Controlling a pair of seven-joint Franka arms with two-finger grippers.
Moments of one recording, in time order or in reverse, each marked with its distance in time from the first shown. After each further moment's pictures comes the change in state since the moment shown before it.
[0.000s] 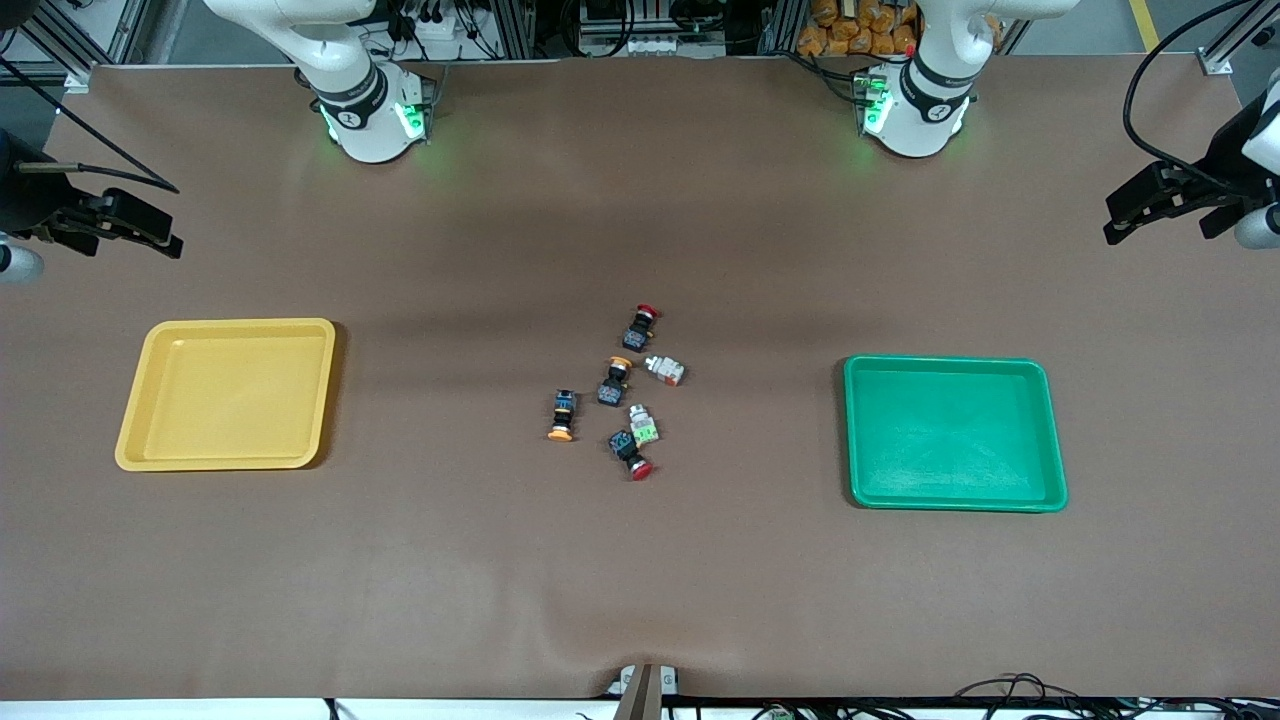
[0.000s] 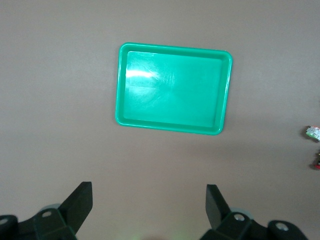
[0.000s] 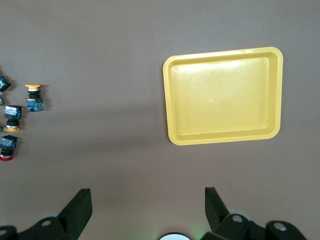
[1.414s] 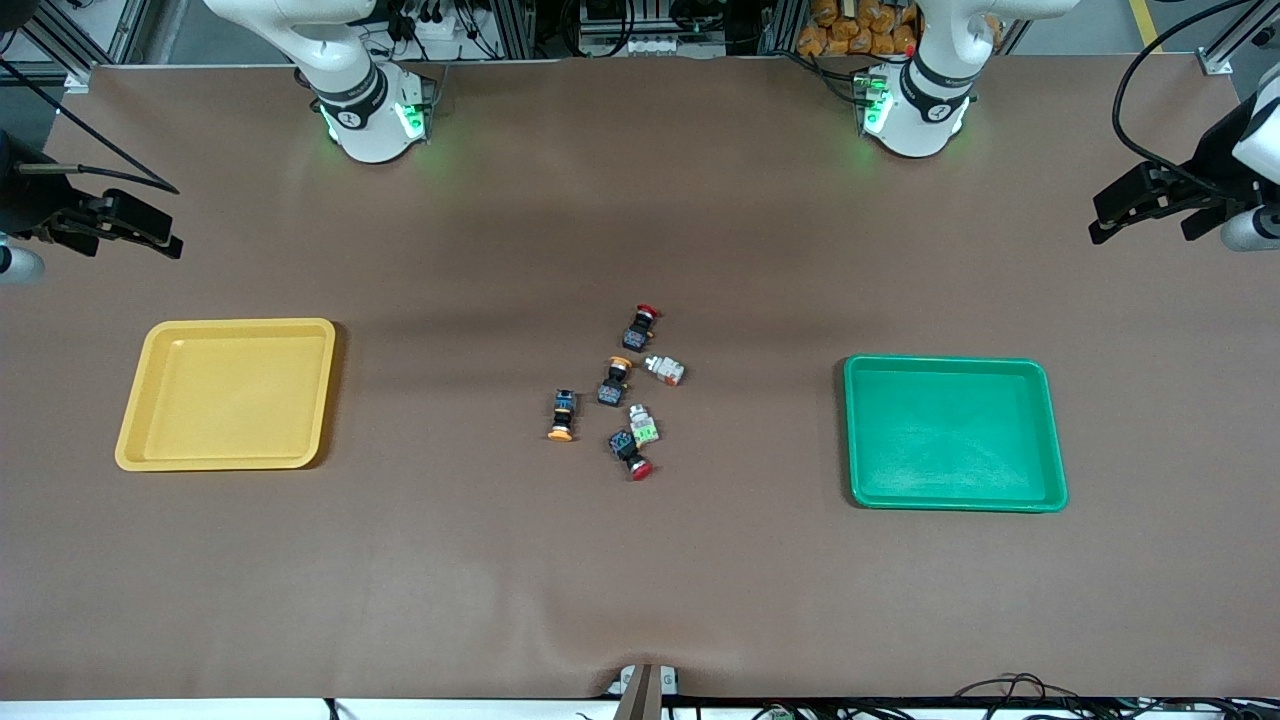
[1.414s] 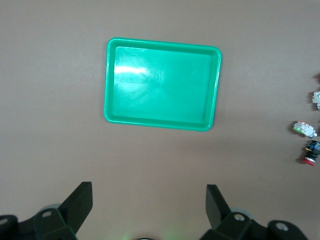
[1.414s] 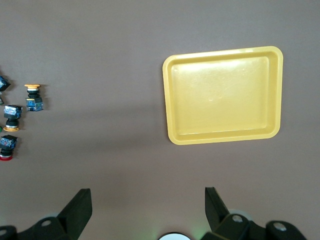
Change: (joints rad) left arm 0.000 0.005 -0.001 -0.005 -0.045 -0.005 0.000; right arm 0.000 0.002 -0.001 0.000 0.000 -0.001 0.000
